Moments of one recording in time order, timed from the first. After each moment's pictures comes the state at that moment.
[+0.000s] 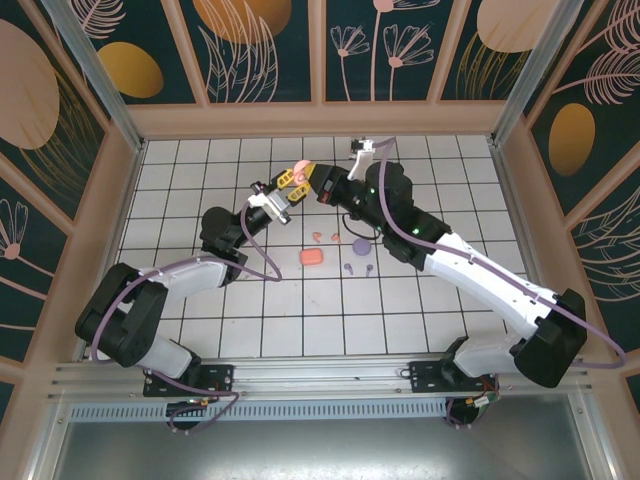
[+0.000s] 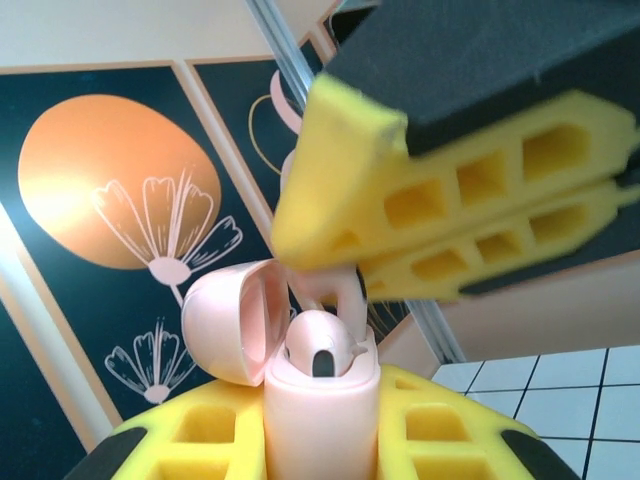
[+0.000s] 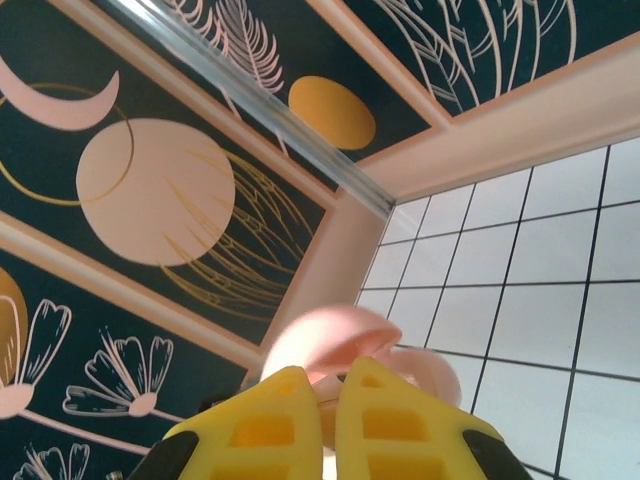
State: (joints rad) left arm -0.53 1.50 0.69 1.26 0.45 0.33; right arm 0.83 1.31 1.18 0.03 -0.01 0.83
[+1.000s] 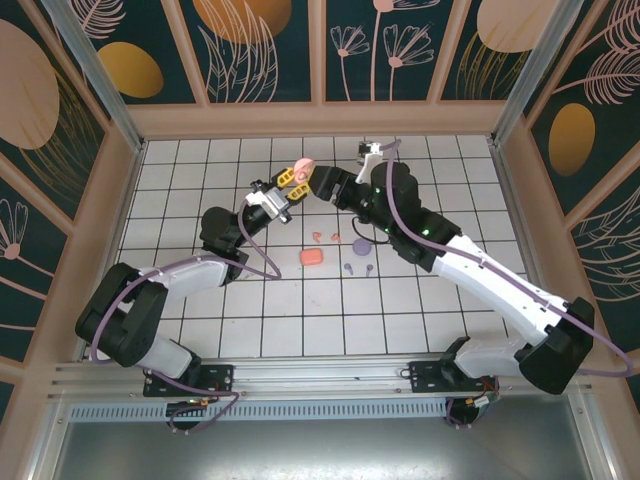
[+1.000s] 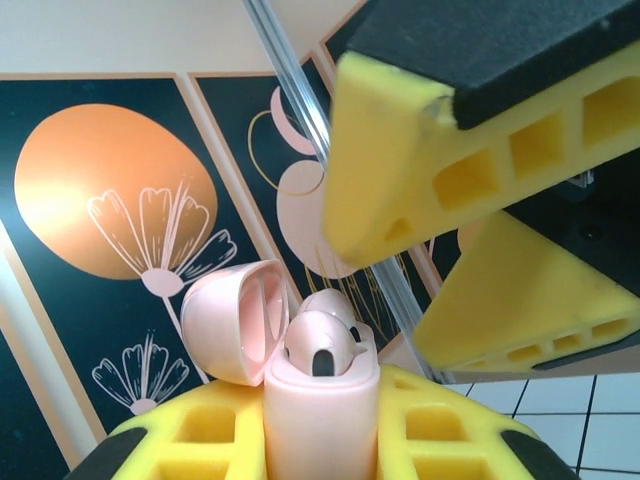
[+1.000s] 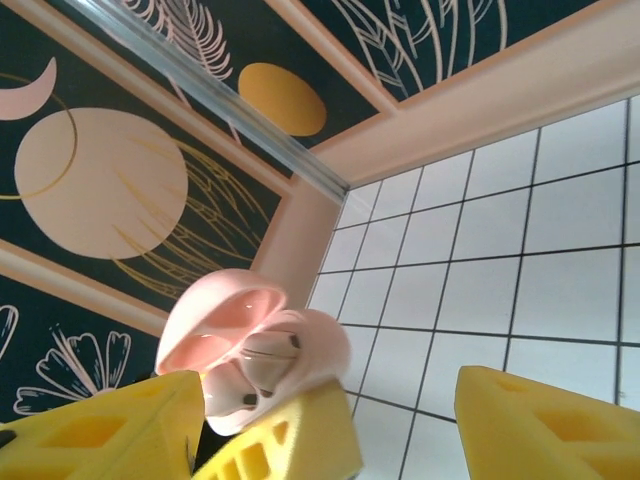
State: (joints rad) left arm -0.54 1.51 0.70 1.28 0.45 0.26; right arm 0.79 1.25 1.19 -0.14 0.01 0.82
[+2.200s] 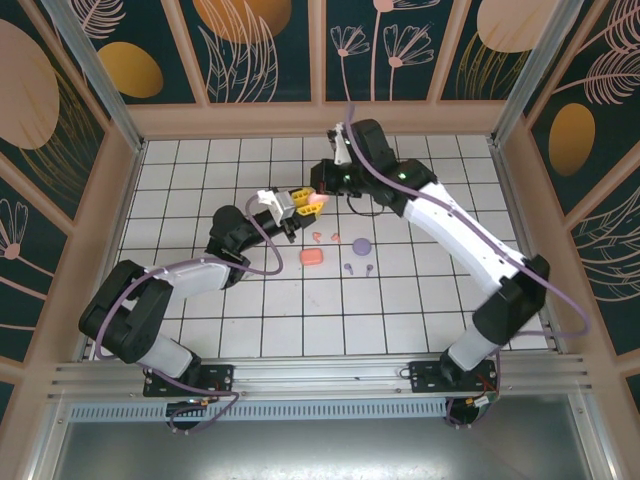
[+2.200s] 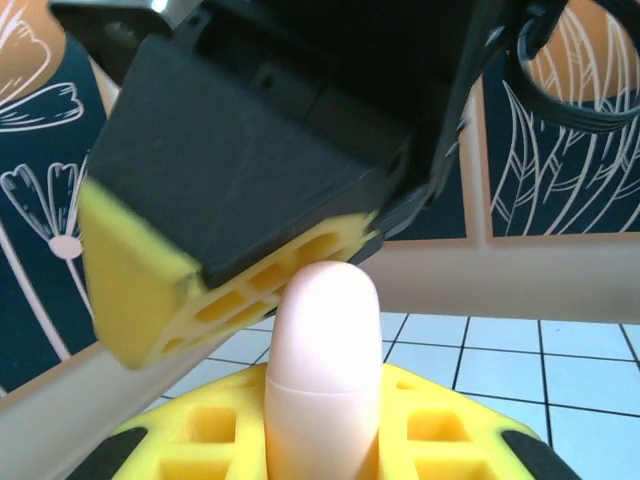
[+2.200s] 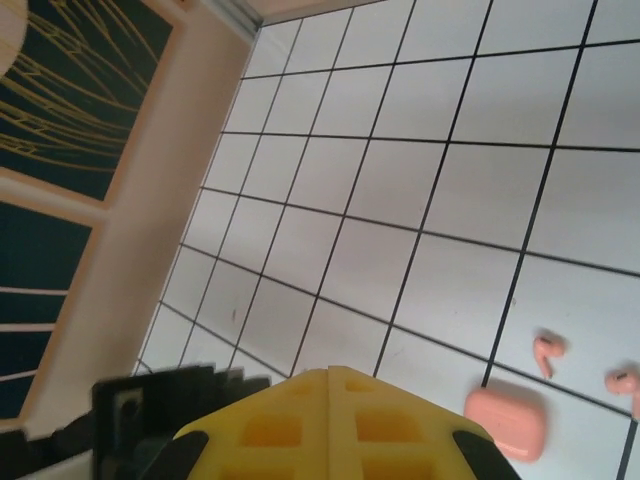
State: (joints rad) left arm -0.55 1.53 0.67 1.11 0.61 0.02; right arm 0.70 1.56 1.60 -0.64 -0.22 0.60
